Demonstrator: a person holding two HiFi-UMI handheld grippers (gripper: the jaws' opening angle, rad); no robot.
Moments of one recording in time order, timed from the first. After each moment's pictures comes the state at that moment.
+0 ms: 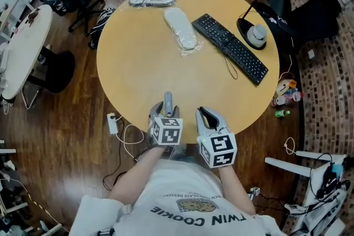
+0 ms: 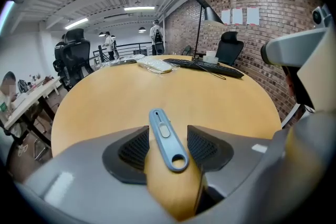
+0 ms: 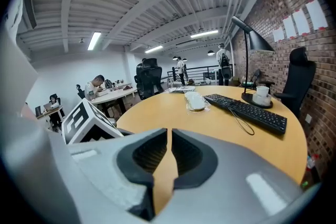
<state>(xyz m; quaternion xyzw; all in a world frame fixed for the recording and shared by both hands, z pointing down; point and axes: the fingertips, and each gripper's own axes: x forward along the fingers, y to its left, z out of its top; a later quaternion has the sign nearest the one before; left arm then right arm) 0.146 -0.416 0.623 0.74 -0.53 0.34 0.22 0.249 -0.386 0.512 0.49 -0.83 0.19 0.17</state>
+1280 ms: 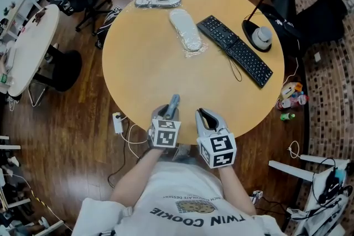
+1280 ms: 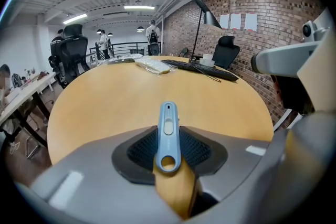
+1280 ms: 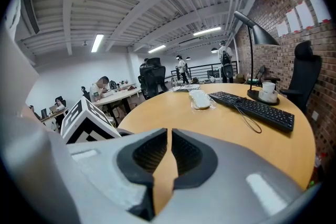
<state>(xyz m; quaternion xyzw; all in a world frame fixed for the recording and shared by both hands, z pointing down) 0.140 -0.408 0.618 0.76 -0.52 0.32 0.23 0.239 -0.386 0.516 0.47 -0.85 0.20 0.17</state>
